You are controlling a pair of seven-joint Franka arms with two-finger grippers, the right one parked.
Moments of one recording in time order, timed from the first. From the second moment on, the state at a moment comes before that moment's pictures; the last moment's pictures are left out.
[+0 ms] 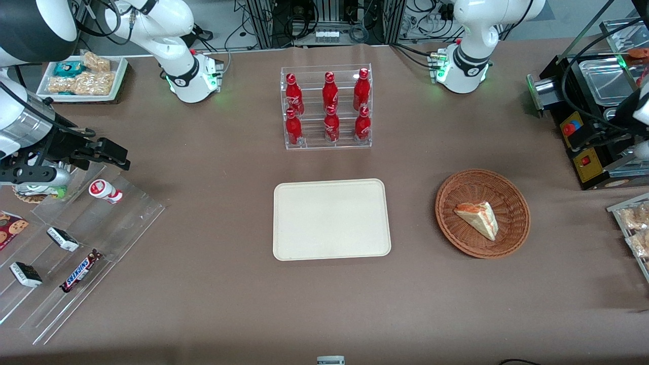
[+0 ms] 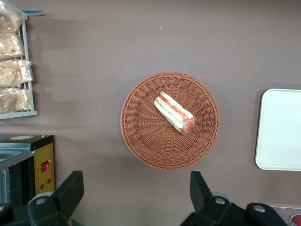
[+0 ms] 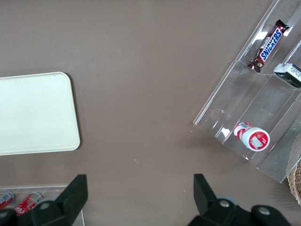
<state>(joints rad) 0.08 -0.09 -0.02 -1.72 0.01 1.70 -0.03</state>
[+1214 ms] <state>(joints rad) -0.07 0.22 -0.04 -2.06 0.03 2.29 -0.95</state>
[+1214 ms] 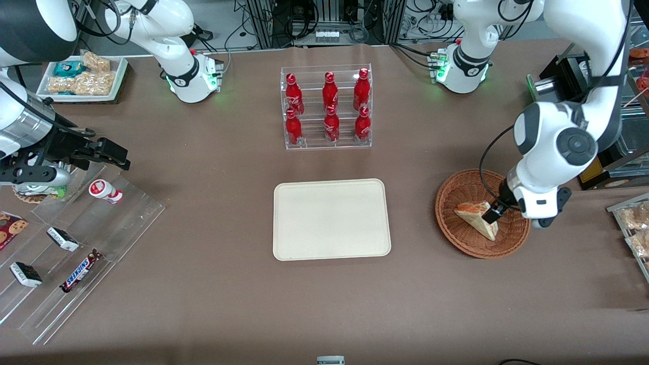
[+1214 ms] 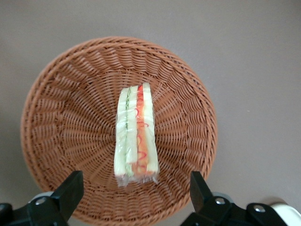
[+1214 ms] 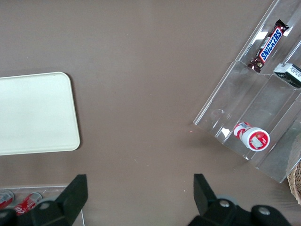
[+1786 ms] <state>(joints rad) -0.07 0.37 -0.03 -2.07 0.04 2.38 -0.97</state>
